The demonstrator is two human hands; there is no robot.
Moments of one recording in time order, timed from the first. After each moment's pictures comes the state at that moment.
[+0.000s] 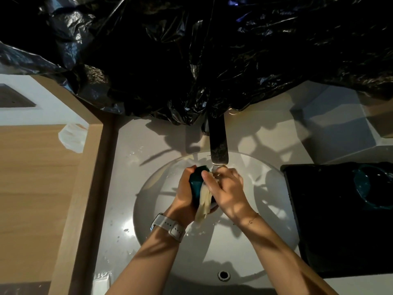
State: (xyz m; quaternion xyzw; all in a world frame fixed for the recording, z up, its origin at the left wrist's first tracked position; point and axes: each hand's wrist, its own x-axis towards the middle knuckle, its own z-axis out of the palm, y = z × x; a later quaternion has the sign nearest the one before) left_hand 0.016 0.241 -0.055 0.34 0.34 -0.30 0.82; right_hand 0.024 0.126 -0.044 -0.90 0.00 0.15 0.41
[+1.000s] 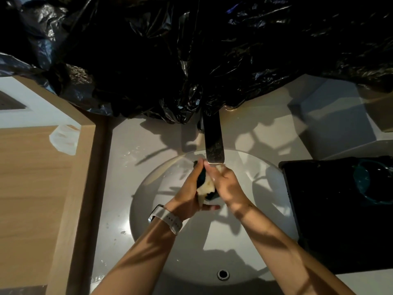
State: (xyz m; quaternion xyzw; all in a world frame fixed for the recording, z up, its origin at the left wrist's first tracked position) left_hand 0.027 0.239 -0.063 0.45 0.29 -0.36 0.77; right_hand 0.042 0.131 -0.048 -0.67 0.14 0.23 0.69
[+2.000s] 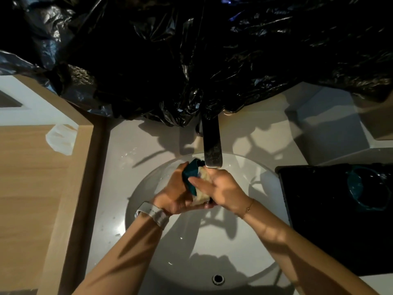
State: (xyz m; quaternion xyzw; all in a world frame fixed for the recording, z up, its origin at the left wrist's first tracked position) left_hand 0.043 0.263 -0.063 0.36 0.33 -0.41 0.77; right_hand 0.051 0.118 -0.047 -0.81 -0.10 0.25 0.52
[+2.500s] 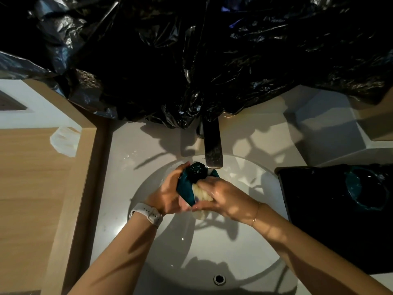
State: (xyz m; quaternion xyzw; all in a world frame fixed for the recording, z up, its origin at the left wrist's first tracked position) left_hand 0.041 0.280 -0.056 0.36 0.32 -0.39 0.79; right_hand 0.045 0.104 -0.031 -0.85 -0.34 0.22 0.35
